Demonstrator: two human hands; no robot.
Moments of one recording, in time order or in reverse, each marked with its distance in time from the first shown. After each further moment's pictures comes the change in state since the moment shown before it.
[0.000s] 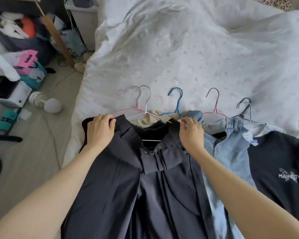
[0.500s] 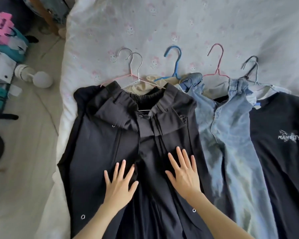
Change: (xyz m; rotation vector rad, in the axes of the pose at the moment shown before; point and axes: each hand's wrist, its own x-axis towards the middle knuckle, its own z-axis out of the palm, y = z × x) left_hand -0.266 -0.012 0.083 0.166 -0.826 0.085; right_hand -0.211 0.105 0.072 -0.448 -0.369 -0.252
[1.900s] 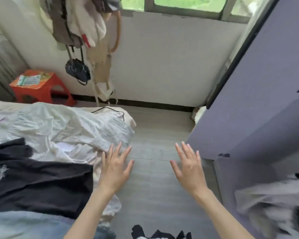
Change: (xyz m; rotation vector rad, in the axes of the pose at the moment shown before) left_hand -0.355 0.648 0.154 0.302 0.090 1.437; right_hand -0.743 0.253 -0.021 0.364 0.721 1.539
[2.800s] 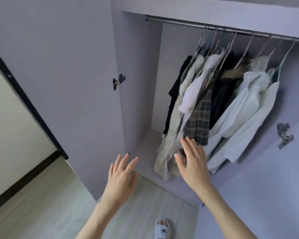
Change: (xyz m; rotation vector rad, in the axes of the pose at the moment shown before) left_hand 0.150 0.342 0.150 -0.143 -0.523 1.096; right_hand -0.064 0.220 -0.147 -0.203 0.631 0.963
